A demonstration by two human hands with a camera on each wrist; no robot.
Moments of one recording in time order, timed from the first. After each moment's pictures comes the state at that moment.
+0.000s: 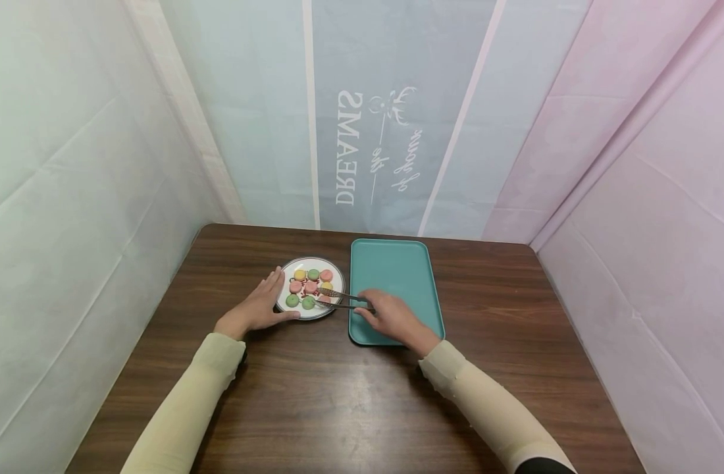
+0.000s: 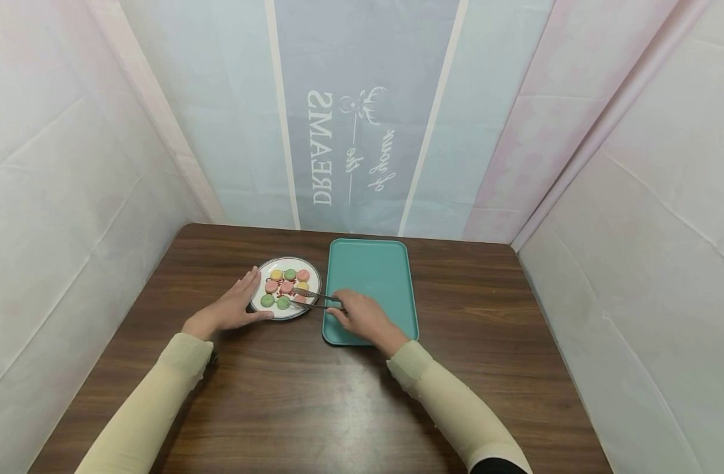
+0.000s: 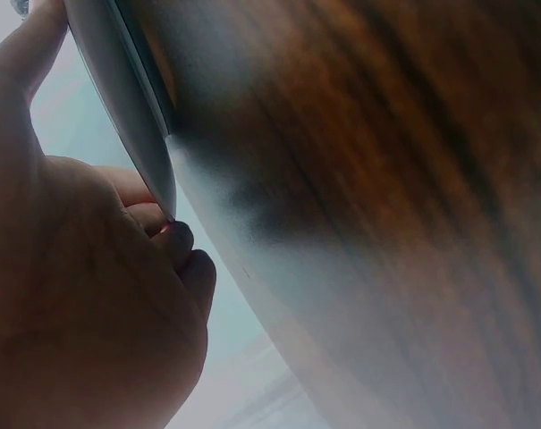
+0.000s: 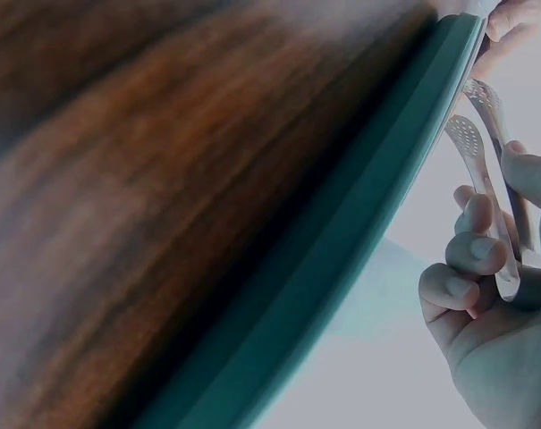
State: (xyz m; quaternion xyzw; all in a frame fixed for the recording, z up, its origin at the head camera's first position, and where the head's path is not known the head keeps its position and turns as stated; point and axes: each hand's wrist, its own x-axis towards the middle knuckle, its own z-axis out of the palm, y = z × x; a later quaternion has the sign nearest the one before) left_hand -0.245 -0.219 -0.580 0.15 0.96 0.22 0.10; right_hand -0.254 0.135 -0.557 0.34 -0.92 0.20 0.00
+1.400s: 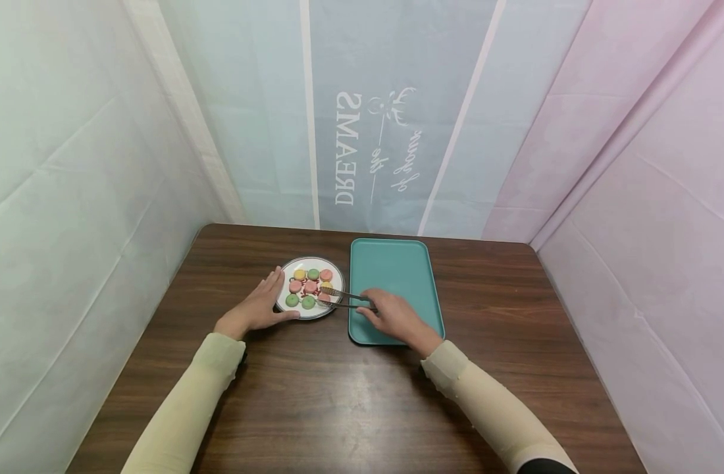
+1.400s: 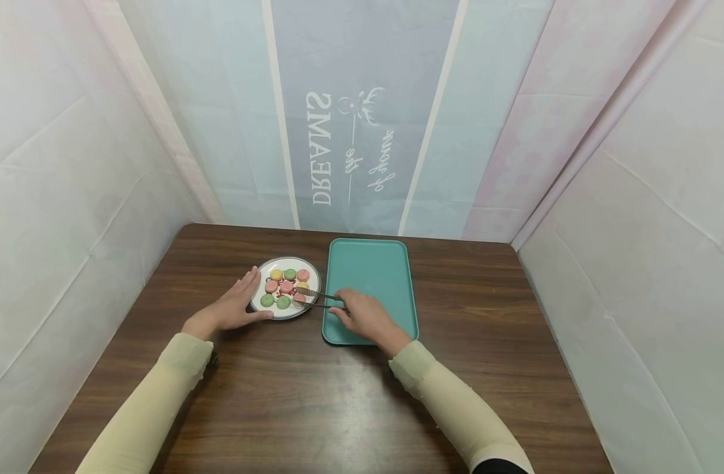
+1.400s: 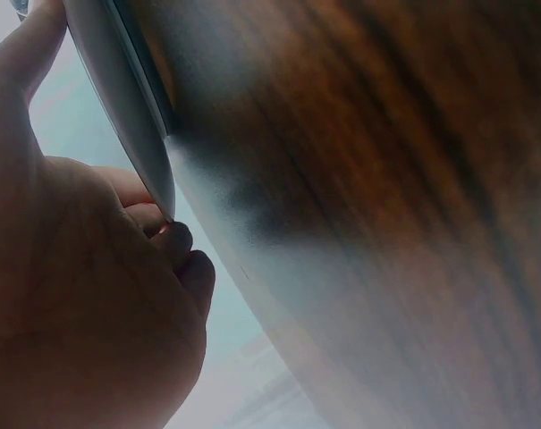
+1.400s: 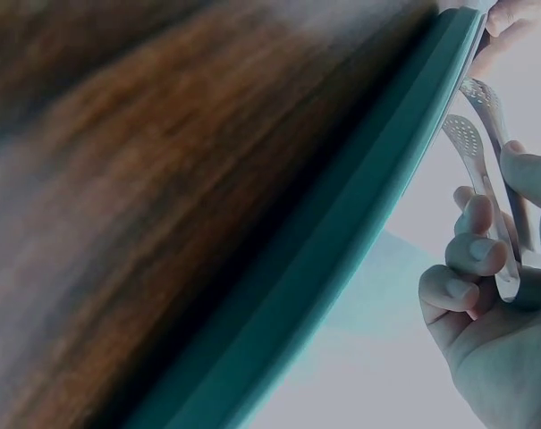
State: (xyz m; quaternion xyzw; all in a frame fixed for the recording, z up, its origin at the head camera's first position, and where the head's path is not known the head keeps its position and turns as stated) left_hand -0.247 -0.220 -0.575 0.14 0.96 0.22 0.12; right_hand -0.258 0.140 -0.553 0.33 -0.93 0.19 0.00
